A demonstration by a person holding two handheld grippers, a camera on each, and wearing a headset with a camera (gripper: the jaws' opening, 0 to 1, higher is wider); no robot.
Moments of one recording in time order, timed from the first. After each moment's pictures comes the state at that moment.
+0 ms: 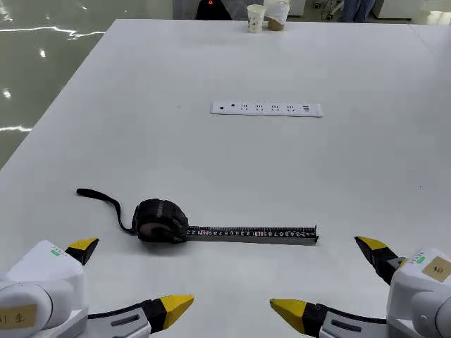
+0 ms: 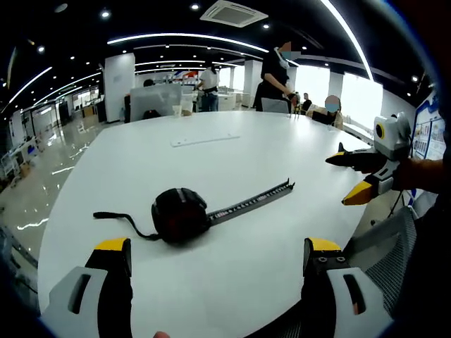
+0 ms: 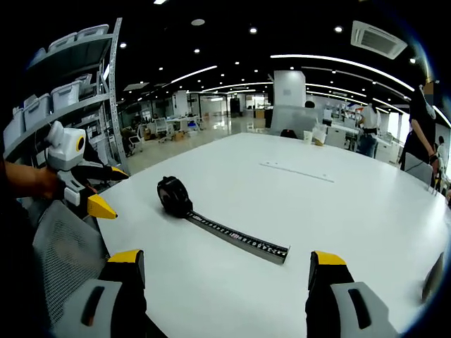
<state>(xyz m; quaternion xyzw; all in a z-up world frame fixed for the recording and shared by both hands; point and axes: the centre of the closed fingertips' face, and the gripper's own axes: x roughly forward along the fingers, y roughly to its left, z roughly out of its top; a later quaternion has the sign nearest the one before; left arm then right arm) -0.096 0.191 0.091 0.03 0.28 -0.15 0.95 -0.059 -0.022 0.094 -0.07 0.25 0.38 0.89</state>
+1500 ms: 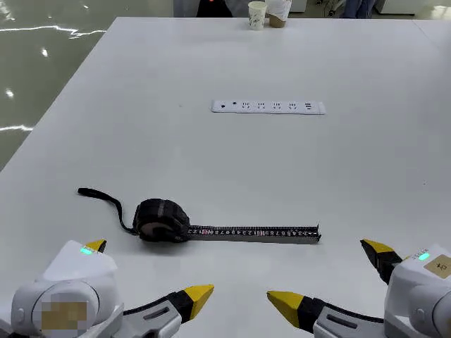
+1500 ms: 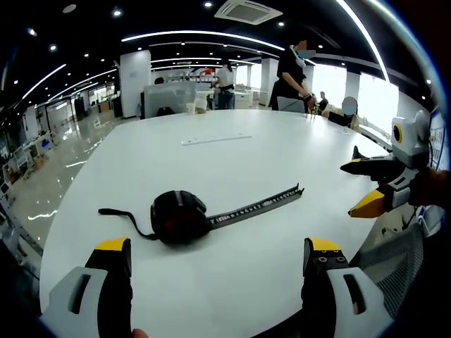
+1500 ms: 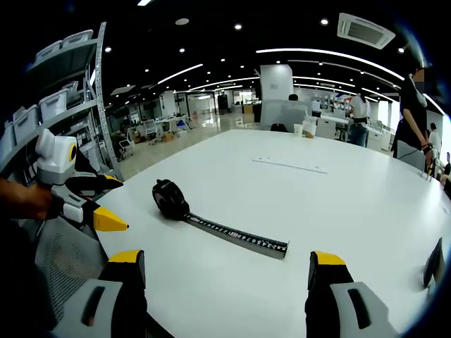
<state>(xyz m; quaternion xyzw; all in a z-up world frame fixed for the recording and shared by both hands) -0.087 0.177 0.092 0.02 0.29 -0.10 0.95 -0.060 -0.021 0.096 -0.05 0.27 0.35 0.90</state>
